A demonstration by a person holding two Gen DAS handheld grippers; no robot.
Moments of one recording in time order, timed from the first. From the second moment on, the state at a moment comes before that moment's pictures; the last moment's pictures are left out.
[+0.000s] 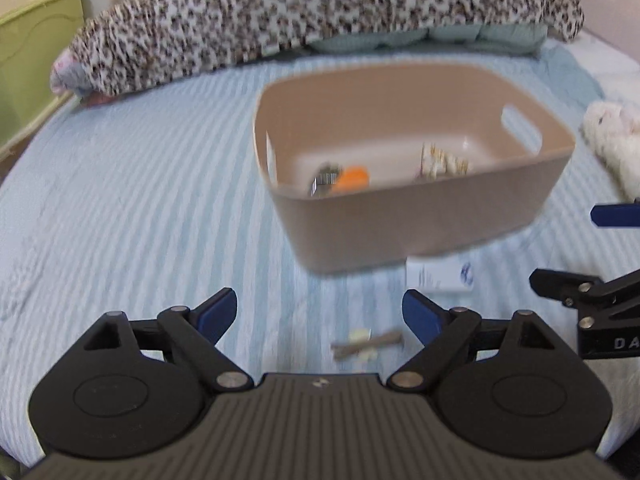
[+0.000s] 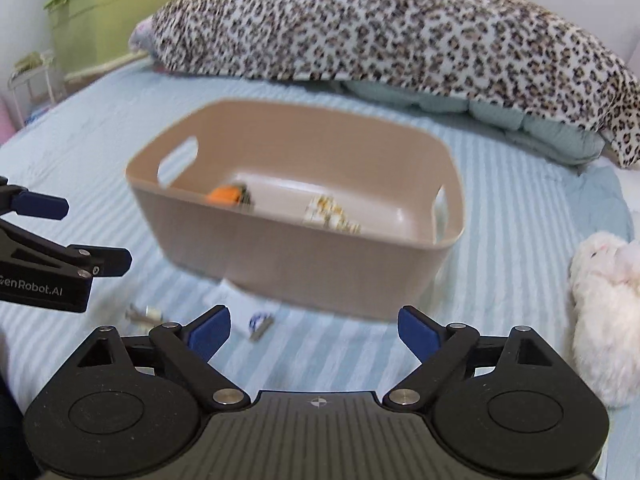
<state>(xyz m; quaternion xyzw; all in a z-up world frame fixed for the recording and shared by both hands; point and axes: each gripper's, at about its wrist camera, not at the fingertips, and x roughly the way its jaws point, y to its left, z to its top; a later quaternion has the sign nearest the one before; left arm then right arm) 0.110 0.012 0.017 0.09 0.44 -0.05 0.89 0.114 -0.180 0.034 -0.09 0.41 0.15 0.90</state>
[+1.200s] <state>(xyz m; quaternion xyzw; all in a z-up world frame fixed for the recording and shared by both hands) 0.146 0.024 -0.064 0.08 0.47 -0.11 0.87 0.153 -0.127 -0.051 -0.12 0.42 0.22 0.87</state>
